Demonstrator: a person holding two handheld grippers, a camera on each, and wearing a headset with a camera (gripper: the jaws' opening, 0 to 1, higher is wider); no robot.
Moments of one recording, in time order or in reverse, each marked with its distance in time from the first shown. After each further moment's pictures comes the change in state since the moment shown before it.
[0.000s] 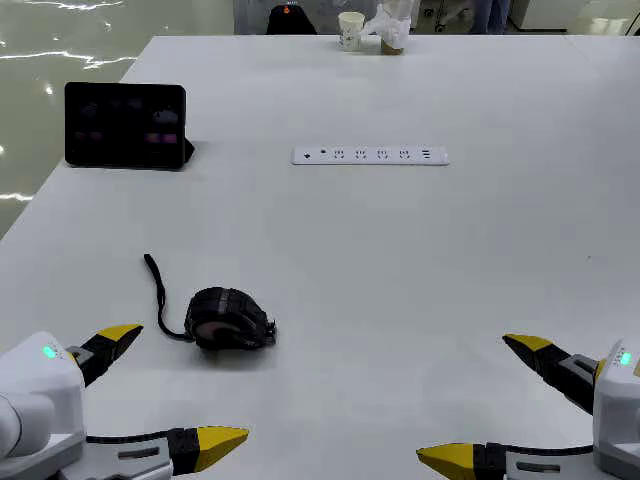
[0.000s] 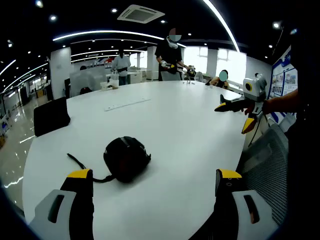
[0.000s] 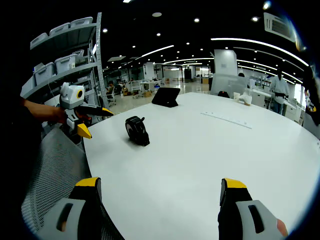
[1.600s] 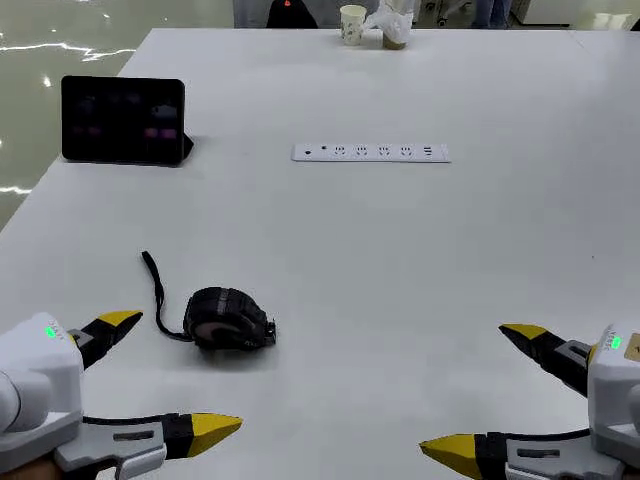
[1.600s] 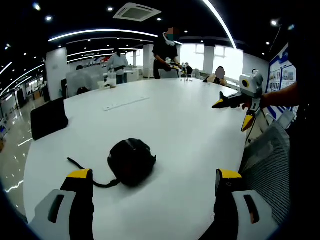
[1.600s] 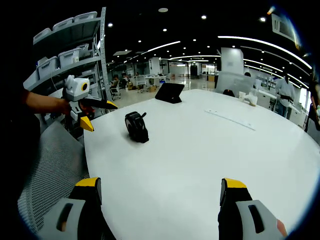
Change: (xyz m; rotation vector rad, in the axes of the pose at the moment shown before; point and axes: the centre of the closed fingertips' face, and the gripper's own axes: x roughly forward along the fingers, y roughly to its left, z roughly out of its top) left arm 0.010 0.015 0.003 0.026 0.021 -0.025; right arm 0.012 -0.012 0.001 -0.046 0.048 0.038
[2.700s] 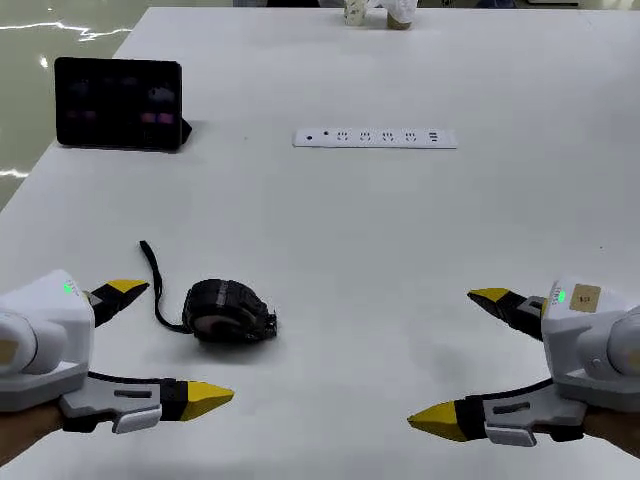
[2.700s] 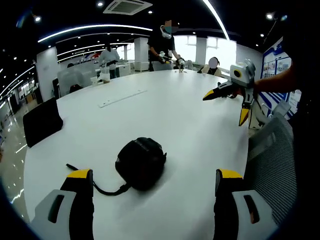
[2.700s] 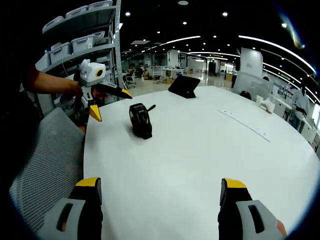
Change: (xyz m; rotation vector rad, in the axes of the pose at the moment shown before) left arm 0.024 0.026 -0.003 0.061 0.069 -0.058; right arm 0.036 -0.012 0.005 -0.119 0.076 0.110
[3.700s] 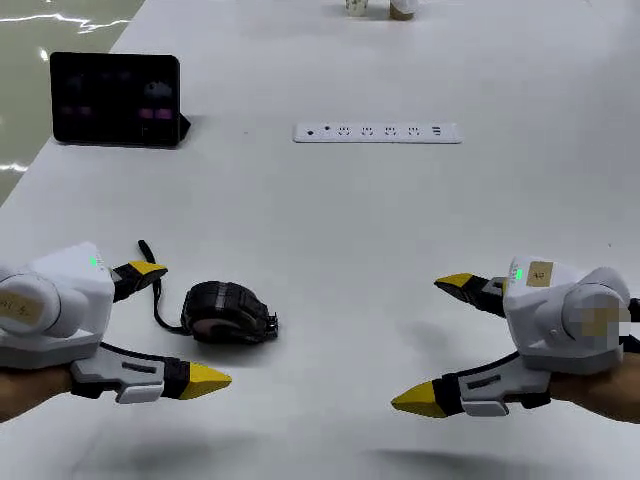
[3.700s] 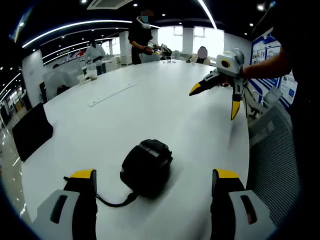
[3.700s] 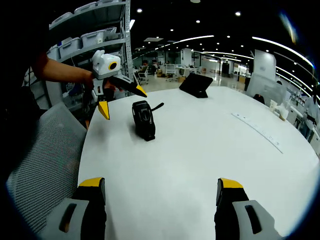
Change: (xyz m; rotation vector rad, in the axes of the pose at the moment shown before) left arm 0.022 0.010 0.002 0.098 0.079 -0.095; right arm 0.032 -0.008 0.008 -0.067 0.019 0.103
